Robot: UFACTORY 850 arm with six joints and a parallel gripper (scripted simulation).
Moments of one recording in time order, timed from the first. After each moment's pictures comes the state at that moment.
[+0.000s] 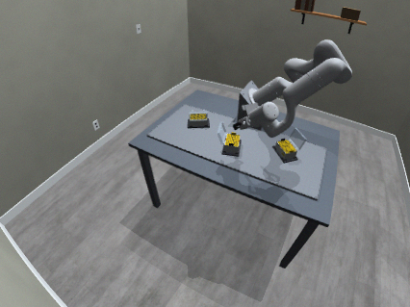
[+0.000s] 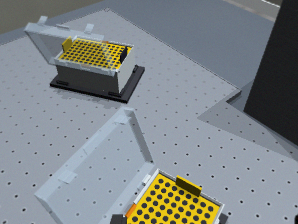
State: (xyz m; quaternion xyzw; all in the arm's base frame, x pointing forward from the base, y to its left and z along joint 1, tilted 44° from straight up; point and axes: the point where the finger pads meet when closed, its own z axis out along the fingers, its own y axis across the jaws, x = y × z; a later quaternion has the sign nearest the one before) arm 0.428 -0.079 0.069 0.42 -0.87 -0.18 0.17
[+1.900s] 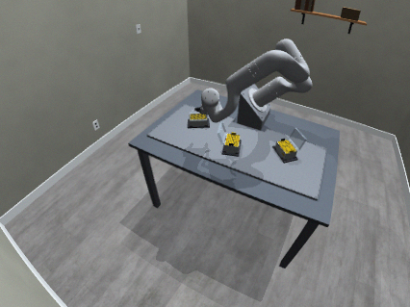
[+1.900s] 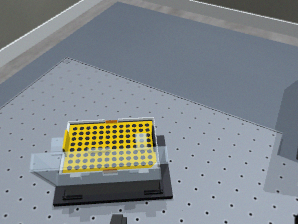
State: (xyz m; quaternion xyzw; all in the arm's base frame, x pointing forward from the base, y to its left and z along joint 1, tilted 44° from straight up) arm 0.364 -0.233 -0.085 0.27 -0.89 -0.27 0.24
